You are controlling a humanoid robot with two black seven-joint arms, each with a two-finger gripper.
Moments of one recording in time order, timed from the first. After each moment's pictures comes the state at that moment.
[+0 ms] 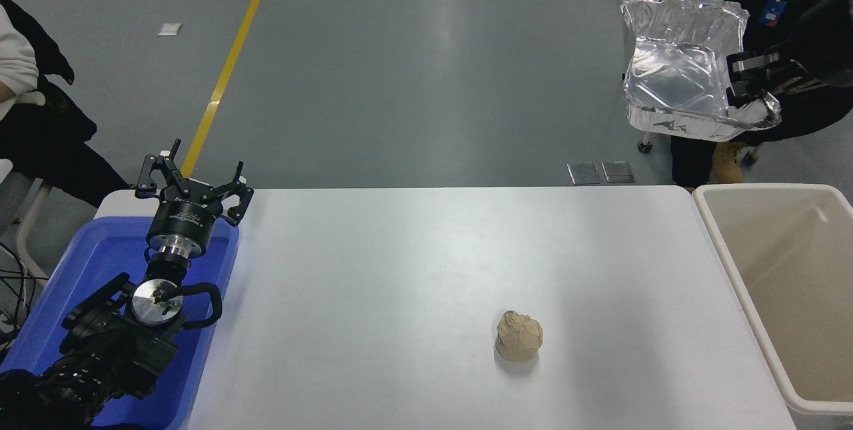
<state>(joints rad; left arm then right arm) -0.66 0.17 -0.94 -0.29 -0.25 -0.69 -0.31 2.36 -0.64 -1.22 1.31 -0.52 0.63 -0.01</state>
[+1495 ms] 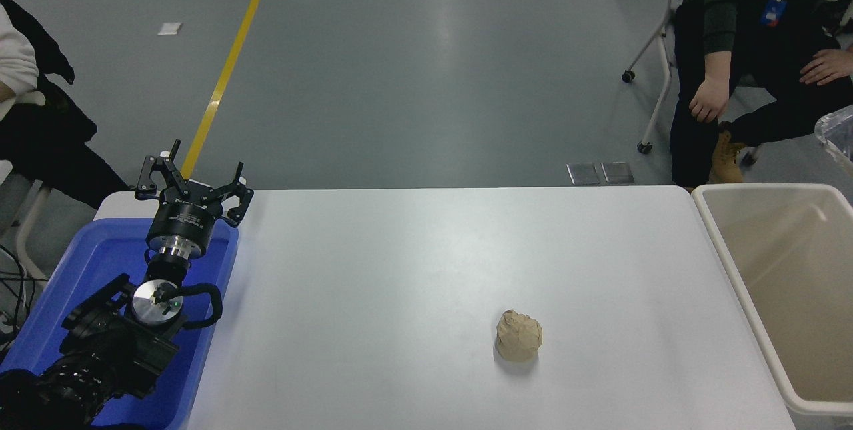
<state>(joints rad) -0.66 0.17 -0.94 -0.29 -0.25 -0.69 -0.31 0.96 -0.62 -0.92 0.28 0.04 -0.06 -0.02</state>
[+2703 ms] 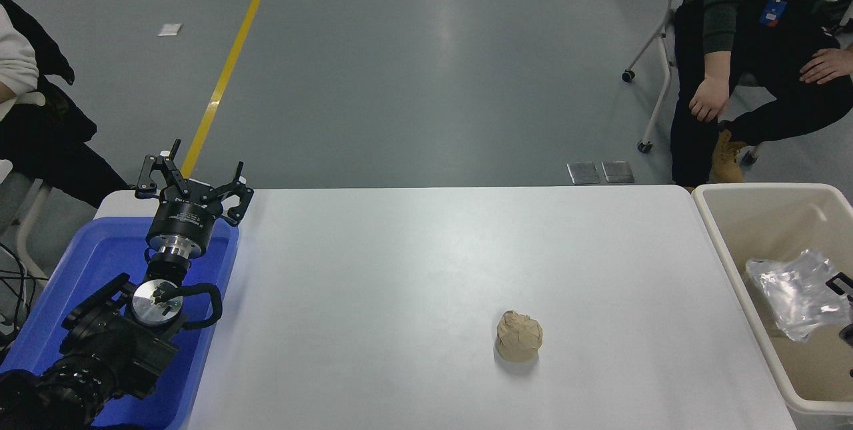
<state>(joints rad) -0.66 0.17 -0.94 -0.29 -0.25 -0.69 -0.31 0.70 -0.52 -0.76 0.23 0.04 -0.17 -0.02</state>
